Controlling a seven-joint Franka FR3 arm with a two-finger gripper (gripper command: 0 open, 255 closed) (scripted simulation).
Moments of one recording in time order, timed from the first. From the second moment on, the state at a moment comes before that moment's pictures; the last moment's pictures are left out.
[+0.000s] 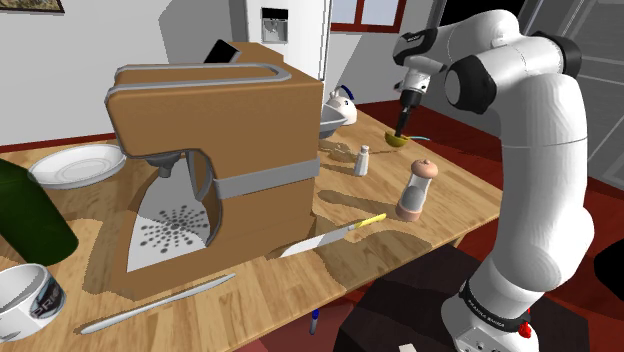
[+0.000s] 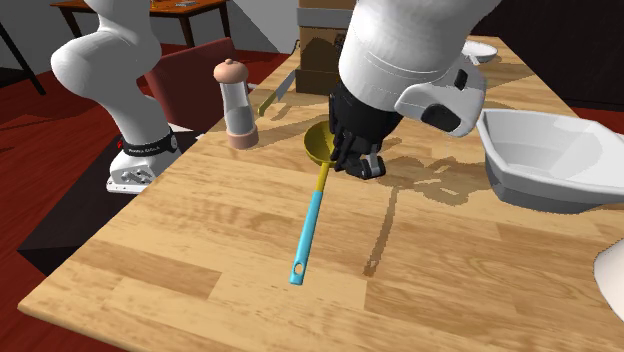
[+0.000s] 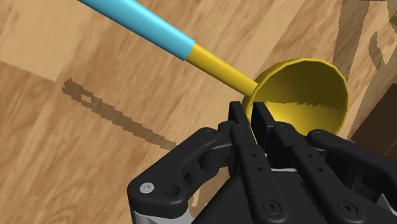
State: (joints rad) arm -0.22 0.49 -0.72 -1.47 0.50 1.40 -1.22
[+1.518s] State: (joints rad) arm 0.12 0.19 -0.64 -1.72 0.44 1.53 -0.85
